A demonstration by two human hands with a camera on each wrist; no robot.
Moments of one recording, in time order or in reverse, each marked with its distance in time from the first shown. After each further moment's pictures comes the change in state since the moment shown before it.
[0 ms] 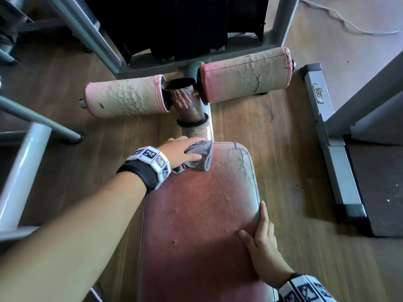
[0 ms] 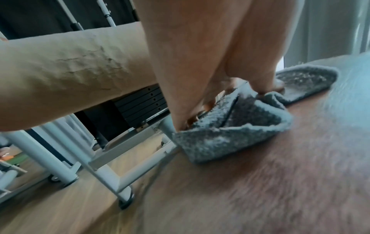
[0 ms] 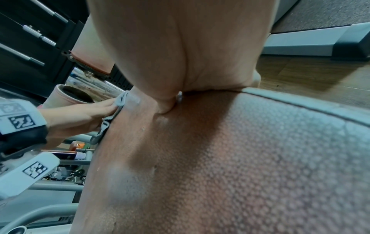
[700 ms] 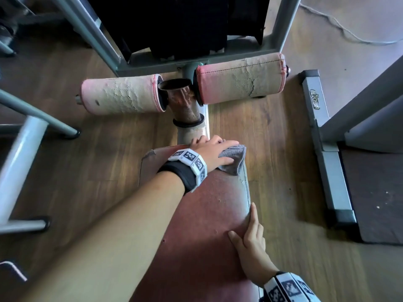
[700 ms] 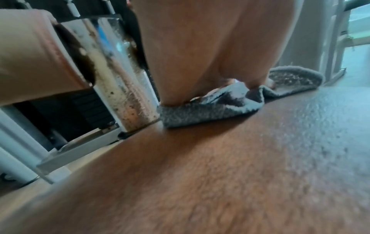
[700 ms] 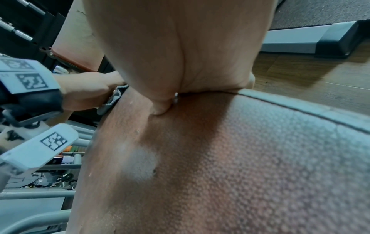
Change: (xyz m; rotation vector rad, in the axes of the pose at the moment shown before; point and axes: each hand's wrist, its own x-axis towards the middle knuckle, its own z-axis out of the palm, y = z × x) left_hand 0.029 0.083 0.031 0.223 0.032 0.110; right_hand 0.000 -0.004 -0.005 -0.013 -0.032 0.040
